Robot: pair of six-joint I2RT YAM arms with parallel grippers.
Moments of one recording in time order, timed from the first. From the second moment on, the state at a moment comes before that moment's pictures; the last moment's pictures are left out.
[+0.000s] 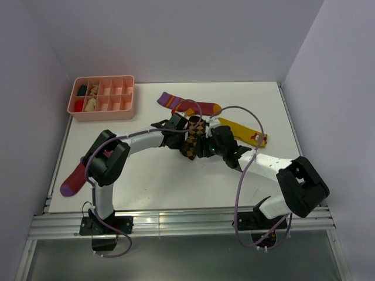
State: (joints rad) left arm -0.72 1.94 1.28 -0.32 -0.08 -0.60; right arm 0.56 1.41 0.64 0.21 -0.12 0.32
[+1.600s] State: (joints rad) left arm -0.60 1.71 0.90 0.01 0.06 -0.96; right arm 0.41 1.91 0.83 0.30 -0.67 0.97
